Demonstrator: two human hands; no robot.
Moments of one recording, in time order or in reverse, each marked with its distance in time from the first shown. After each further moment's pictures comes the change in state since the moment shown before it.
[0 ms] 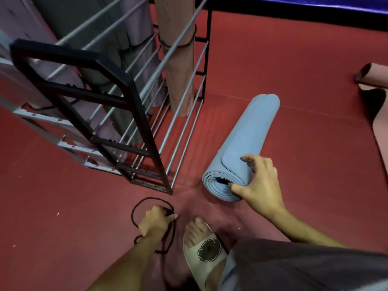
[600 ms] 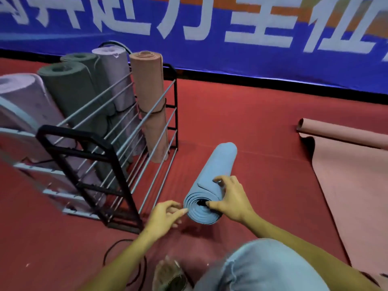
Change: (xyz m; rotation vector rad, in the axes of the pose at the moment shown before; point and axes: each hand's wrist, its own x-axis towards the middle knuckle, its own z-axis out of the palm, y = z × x) left_hand -0.097 0.168 -0.086 -0.633 -0.163 0.561; right_hand 0.028 -0.010 -0.102 -0.012 -0.126 -0.080
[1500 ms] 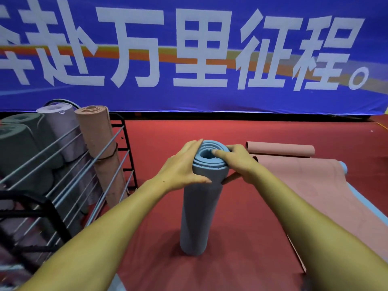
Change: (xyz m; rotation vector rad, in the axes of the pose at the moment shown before) left_hand -0.006 0.329 0.094 0.707 -0.126 0.967; right_hand -0.015 -0.048 -0.272 0.544 0.187 0.272
